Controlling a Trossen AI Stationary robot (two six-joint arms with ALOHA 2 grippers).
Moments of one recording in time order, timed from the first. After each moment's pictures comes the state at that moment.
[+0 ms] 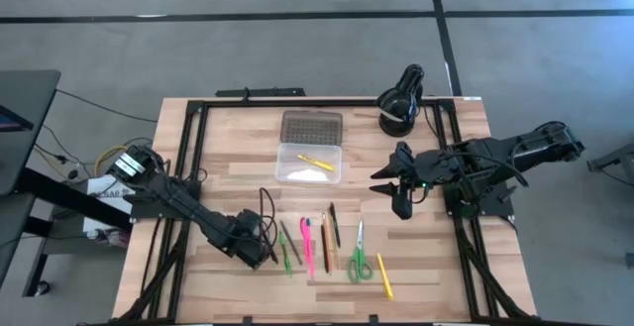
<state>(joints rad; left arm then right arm) -0.59 1.69 0.89 -0.74 -0.07 -1.71 0.27 1.07 1.08 -0.63 0.24 0.34</state>
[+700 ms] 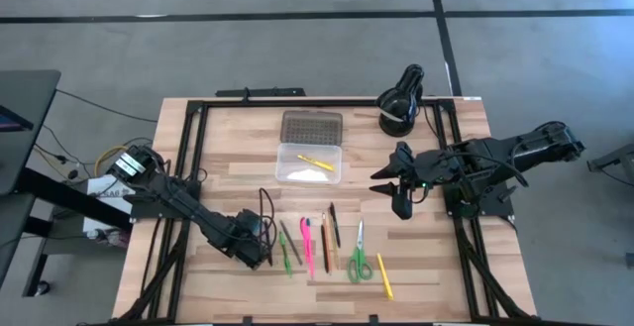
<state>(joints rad) -0.58 1.69 0.89 -0.77 -0.11 -1.70 0.27 1.07 1.08 -0.63 0.24 0.35</state>
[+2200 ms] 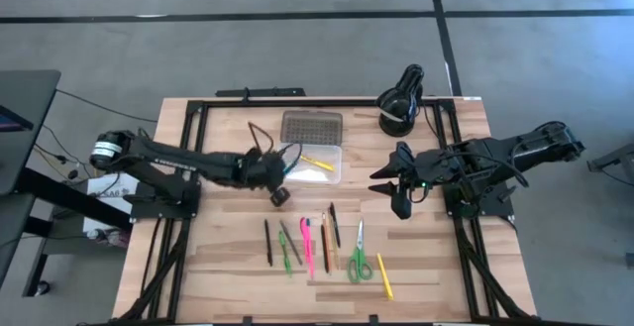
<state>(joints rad) -0.01 1.41 0.88 -0.47 -0.35 -0.50 0.27 1.07 1.07 -0.61 0.24 0.37</state>
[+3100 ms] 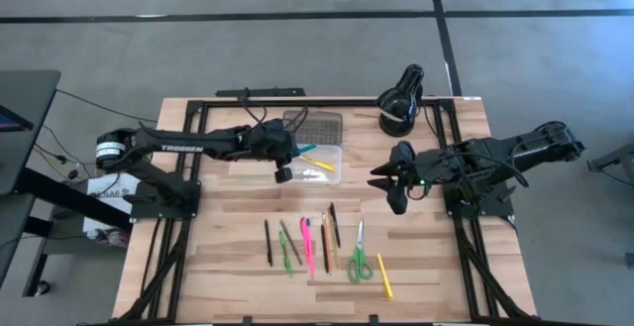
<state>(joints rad) 0.26 1.45 0.89 -0.15 -0.08 0.15 0.27 1.07 1.07 -0.60 0.31 0.52</state>
